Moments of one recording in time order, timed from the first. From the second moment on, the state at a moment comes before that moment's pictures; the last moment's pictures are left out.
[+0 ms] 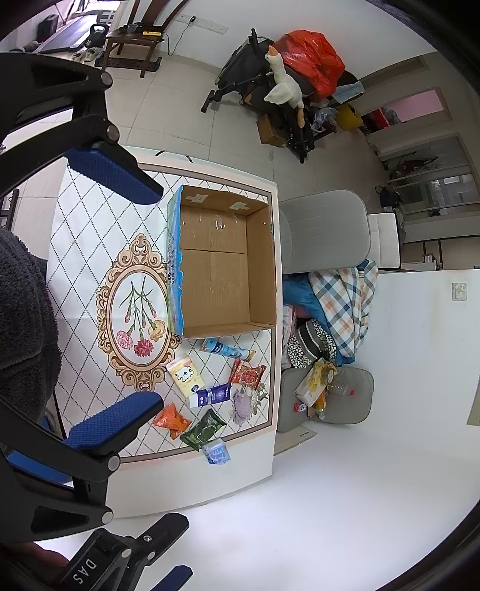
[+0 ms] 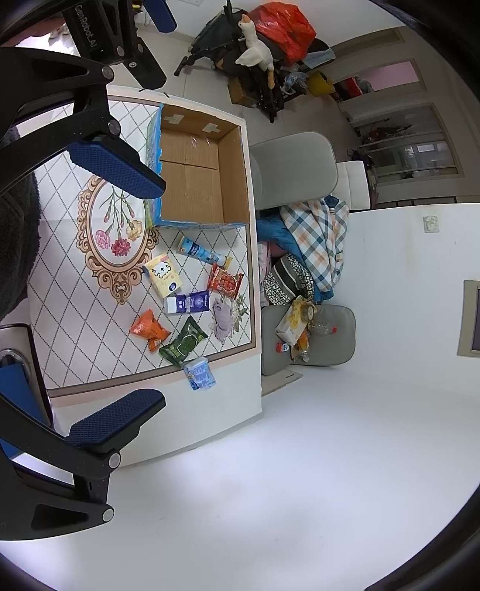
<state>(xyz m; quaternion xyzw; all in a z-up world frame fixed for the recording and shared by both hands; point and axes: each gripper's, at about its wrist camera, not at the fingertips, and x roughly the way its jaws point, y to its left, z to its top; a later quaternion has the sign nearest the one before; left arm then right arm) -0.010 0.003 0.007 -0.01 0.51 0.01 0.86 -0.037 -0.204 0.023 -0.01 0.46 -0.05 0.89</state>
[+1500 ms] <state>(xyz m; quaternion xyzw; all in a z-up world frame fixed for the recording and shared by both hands) 0.220 -0.222 -0.438 0.29 0.76 -0.18 0.56 0.268 -0.377 -0.448 -0.03 0.76 0.03 0.65</state>
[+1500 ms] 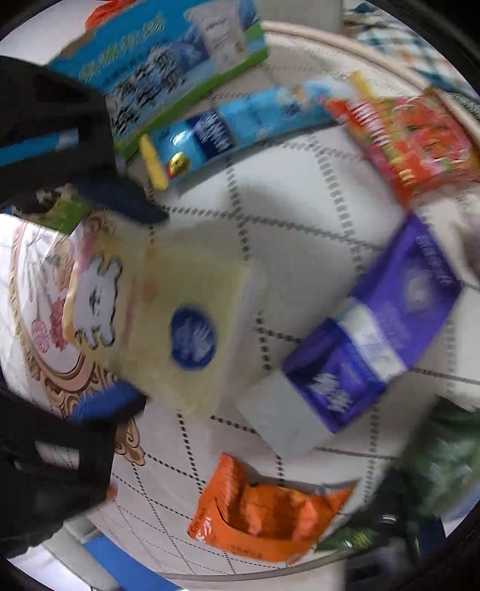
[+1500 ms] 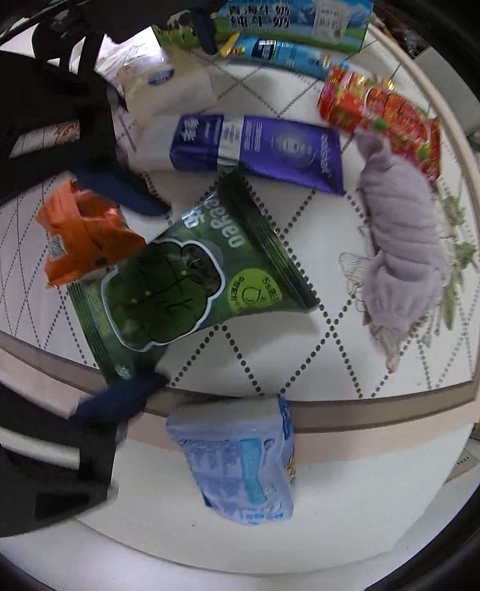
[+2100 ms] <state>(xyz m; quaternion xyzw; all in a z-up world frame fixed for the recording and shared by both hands) 0.232 -0.177 -0.453 0.04 0.79 -0.07 0.61 0.257 -0.390 -0.502 0.10 0.77 -0.05 0.63</state>
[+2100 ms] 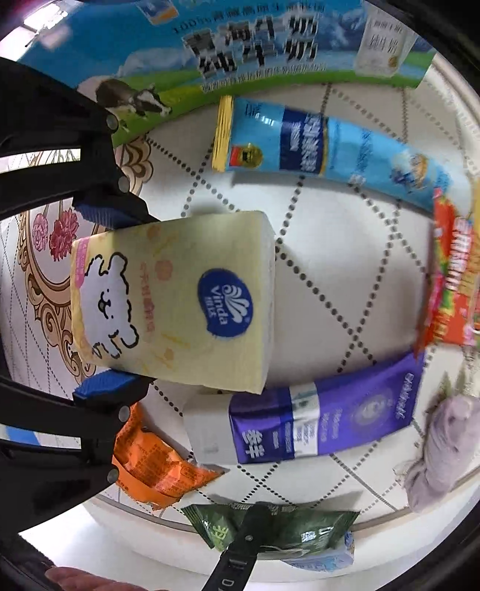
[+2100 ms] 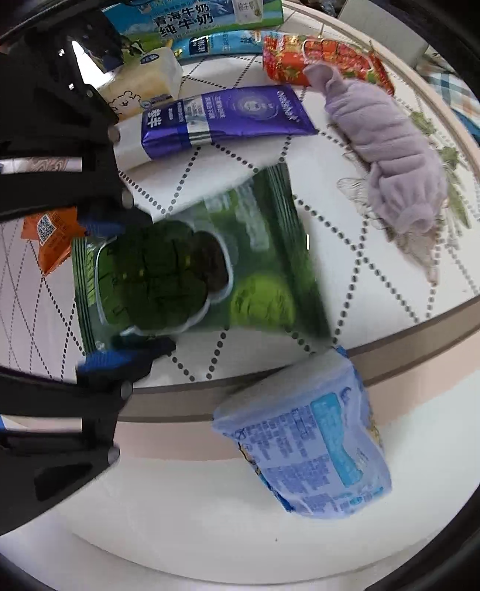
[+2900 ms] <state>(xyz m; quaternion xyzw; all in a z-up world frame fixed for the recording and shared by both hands) 0.228 0.020 -0.212 -0.05 0.66 -0.03 0.75 0.209 -0.186 -0.264 0.15 0.67 0.14 0.71</state>
